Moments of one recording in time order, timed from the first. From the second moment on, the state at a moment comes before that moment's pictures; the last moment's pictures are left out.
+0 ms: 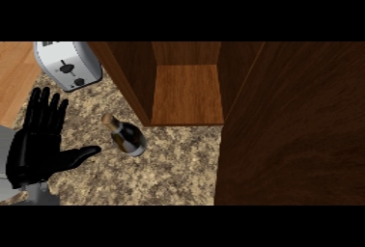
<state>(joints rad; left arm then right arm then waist) -0.03 0.06 0.16 -1.76 0.27 0.10 0.08 0.27 -0.11 0.26 -2.50 -0.13 0.08 0.37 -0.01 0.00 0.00</state>
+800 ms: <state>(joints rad) -0.12 0.05 0.21 -1.22 0.26 -0.03 -0.26 0.35 -0.09 0.25 -2.48 -0.13 0.16 0.29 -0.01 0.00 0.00</state>
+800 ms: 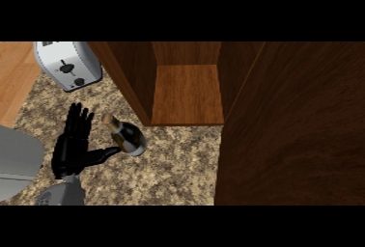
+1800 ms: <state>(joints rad) -0.30 0.07 0.27 -0.61 0.31 -0.33 -0.58 0.34 -0.06 0.26 -2.48 -0.13 0.18 0.29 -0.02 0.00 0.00</state>
